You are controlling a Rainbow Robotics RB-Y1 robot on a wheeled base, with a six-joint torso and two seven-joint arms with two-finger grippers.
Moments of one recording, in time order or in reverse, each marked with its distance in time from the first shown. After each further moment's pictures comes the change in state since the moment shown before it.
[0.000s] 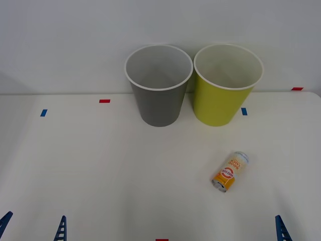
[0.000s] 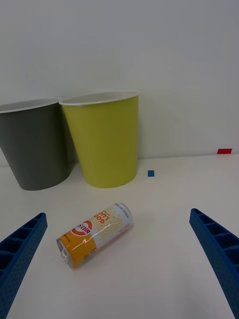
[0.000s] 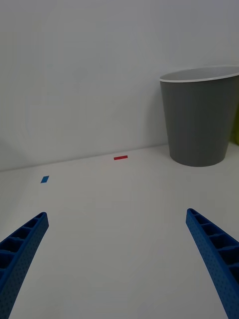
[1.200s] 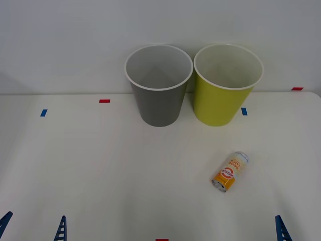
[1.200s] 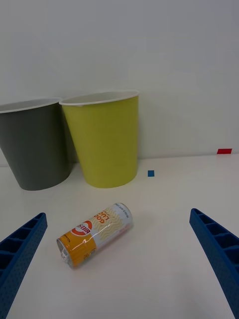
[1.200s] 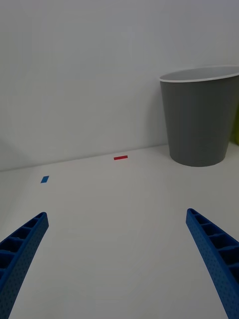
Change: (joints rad) right arm 0.000 0.000 0.000 0.000 0.000 0.000 0.000; left arm 0.000 0.000 0.000 0.000 0.000 0.000 0.000
